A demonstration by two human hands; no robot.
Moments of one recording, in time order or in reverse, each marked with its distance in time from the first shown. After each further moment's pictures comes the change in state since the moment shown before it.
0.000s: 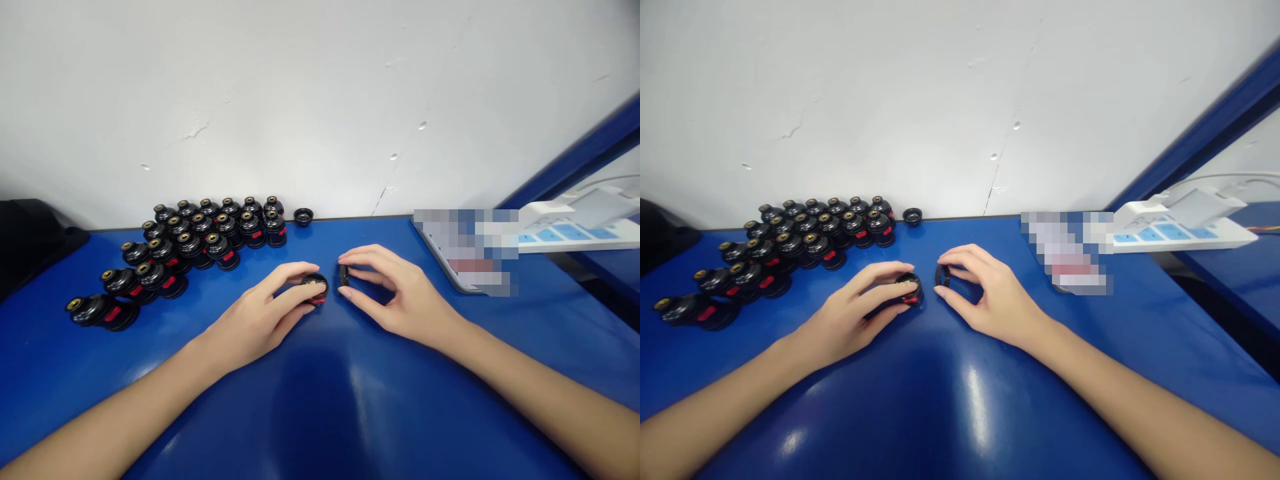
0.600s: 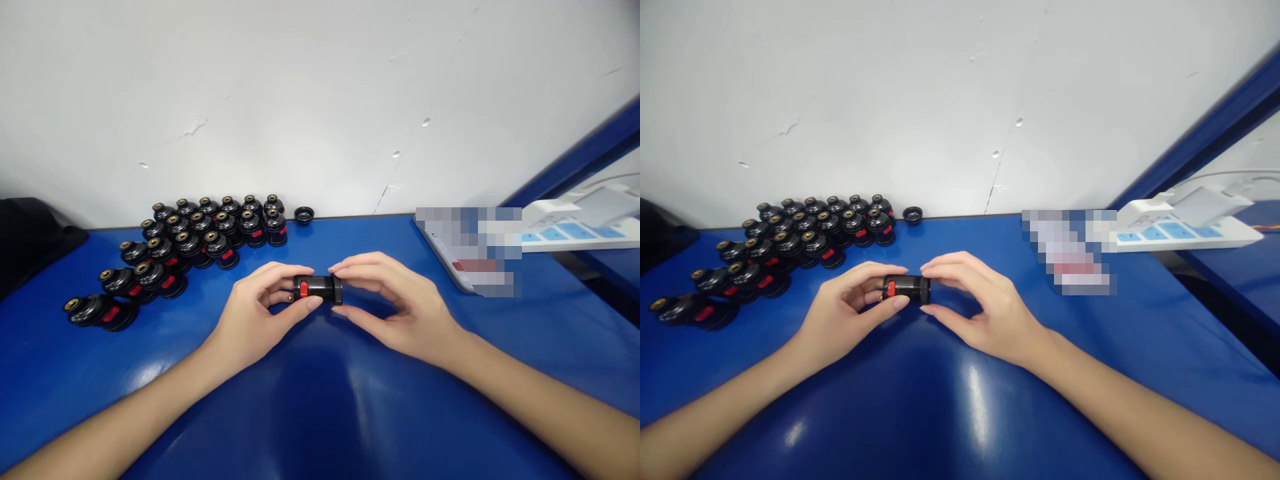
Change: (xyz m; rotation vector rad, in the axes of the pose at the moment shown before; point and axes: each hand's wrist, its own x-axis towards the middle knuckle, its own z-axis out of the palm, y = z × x) left_hand 0.010 0.017 0.008 -0.632 0.256 -0.539; right_hand -0.004 -0.015 0.005 0.072 0.011 -0.183
